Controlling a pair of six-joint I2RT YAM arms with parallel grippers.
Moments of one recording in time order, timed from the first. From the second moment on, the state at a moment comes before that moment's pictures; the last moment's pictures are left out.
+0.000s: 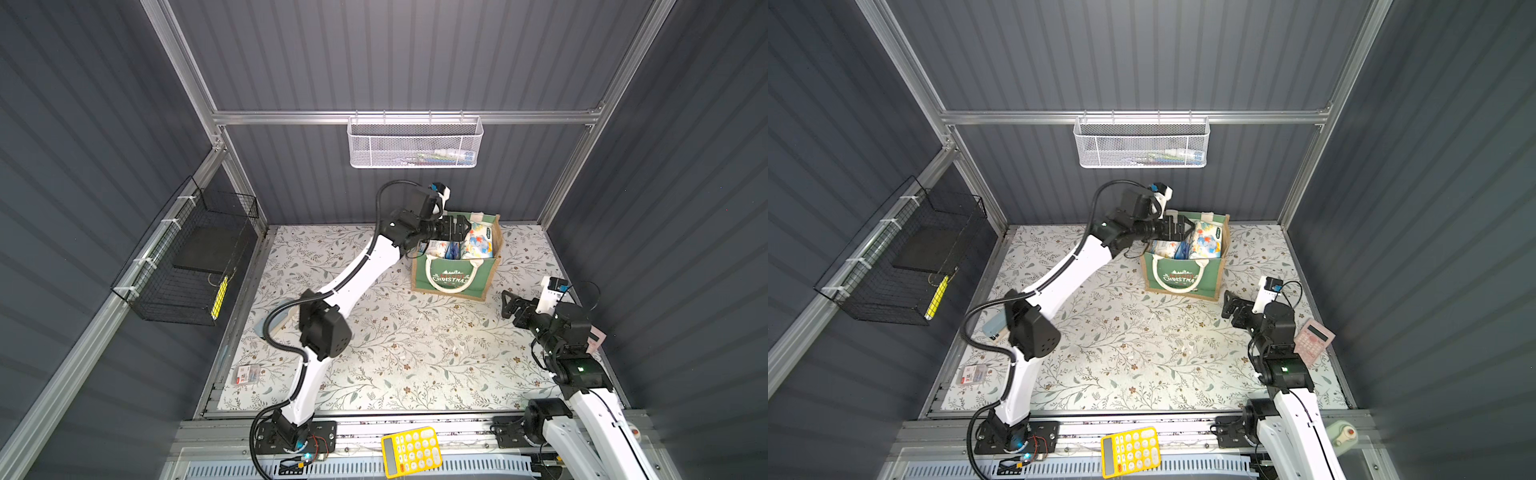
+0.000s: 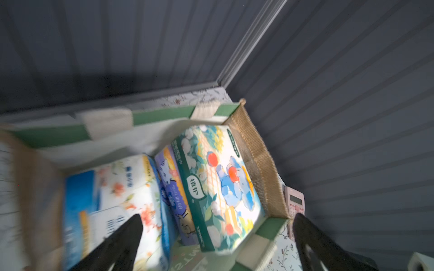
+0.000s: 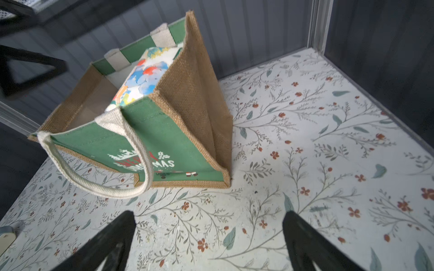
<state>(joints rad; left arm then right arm) -0.72 2.08 2.26 -0.60 0.20 -0.39 0.03 0.59 0.46 -0.20 -0.05 0.33</state>
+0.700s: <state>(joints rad) -0.45 1.09 0.42 0.15 -0.54 -0.03 0.02 1.33 0.21 0.84 0.16 0.05</state>
